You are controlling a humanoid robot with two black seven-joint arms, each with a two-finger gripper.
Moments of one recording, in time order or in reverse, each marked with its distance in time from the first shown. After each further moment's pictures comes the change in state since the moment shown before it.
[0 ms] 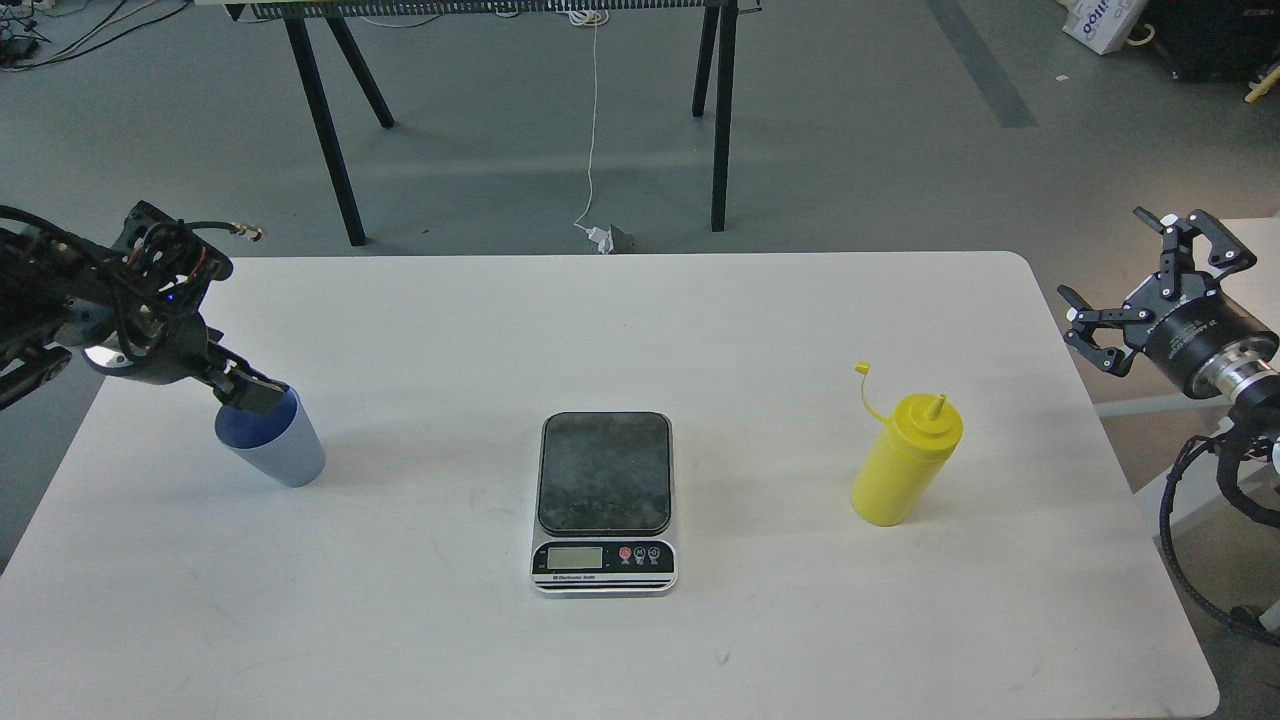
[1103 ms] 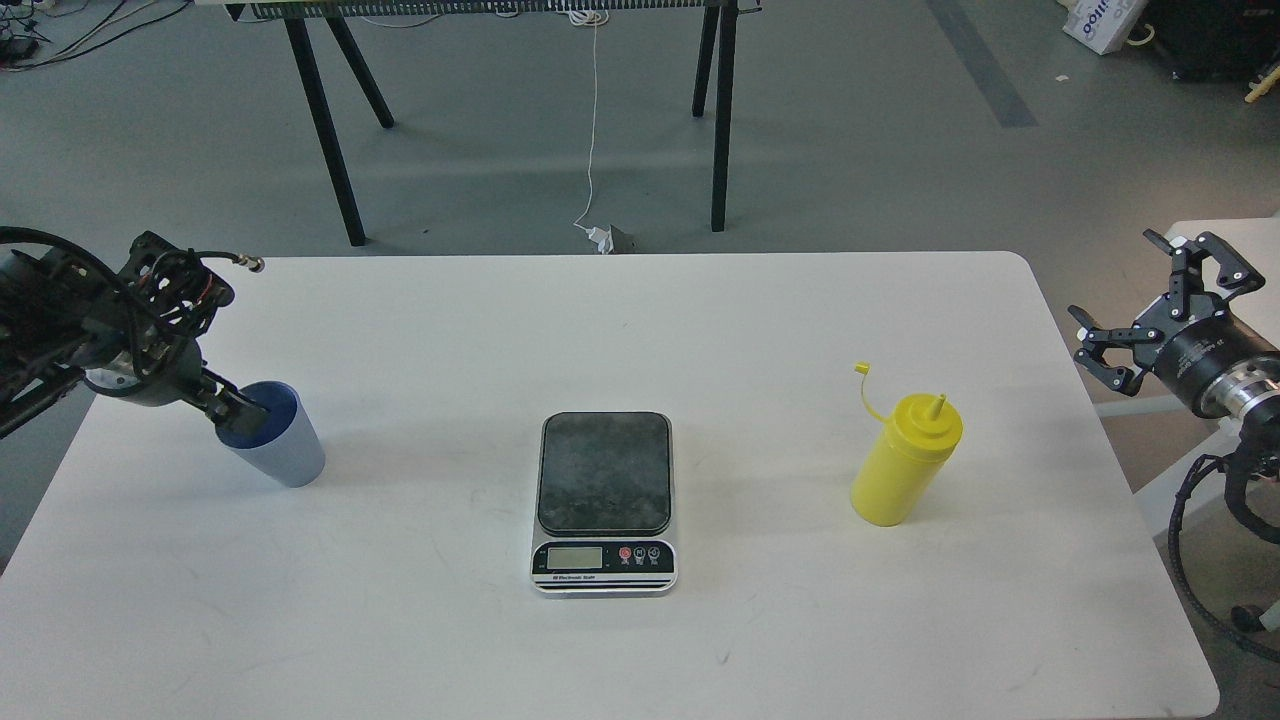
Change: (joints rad) left arm 0.024 -0.086 0.068 0.152 -0.036 0.000 0.000; right arm -0.027 0.000 0.002 -0.025 0.000 0.000 0.006
